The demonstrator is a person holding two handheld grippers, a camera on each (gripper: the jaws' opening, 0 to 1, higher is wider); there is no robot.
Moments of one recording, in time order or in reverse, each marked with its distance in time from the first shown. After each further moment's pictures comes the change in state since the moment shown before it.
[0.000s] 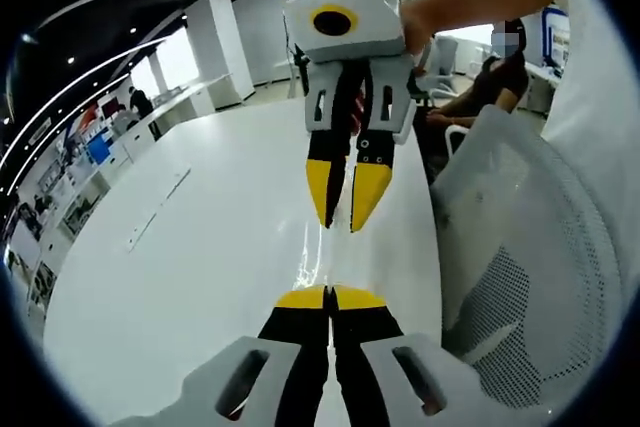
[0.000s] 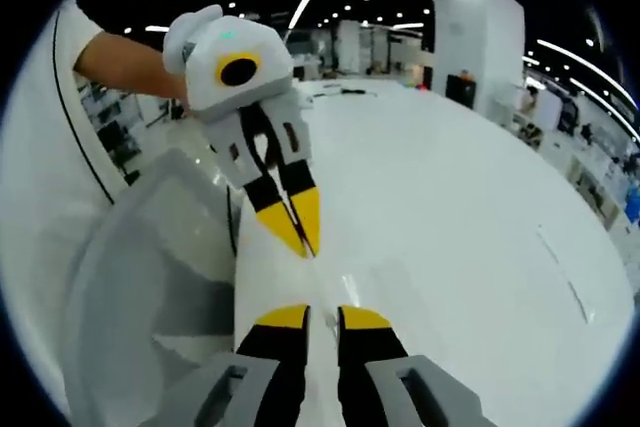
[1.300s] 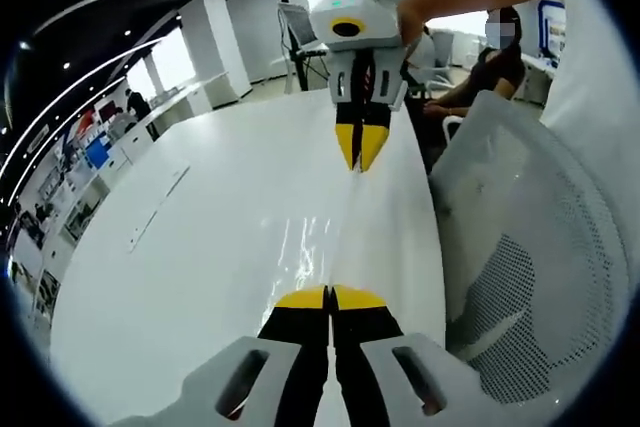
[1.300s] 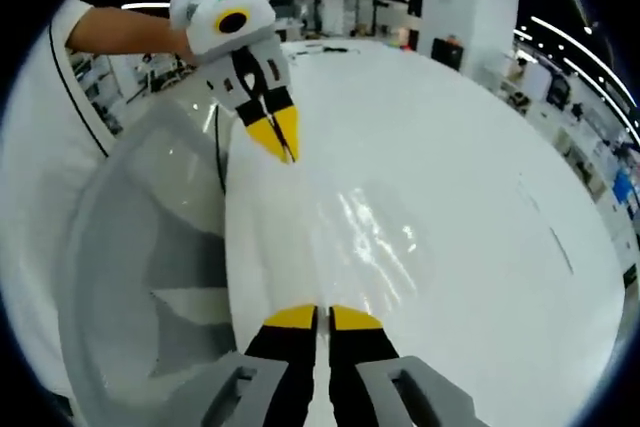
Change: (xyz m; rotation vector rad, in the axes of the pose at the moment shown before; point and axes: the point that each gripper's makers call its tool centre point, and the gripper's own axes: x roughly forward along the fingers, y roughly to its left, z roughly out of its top) left arm -0.002 -0.004 -0.011 0.059 0.010 -0.004; right arm -0.037 -0.001 -0.071 0.042 0.215 -0.063
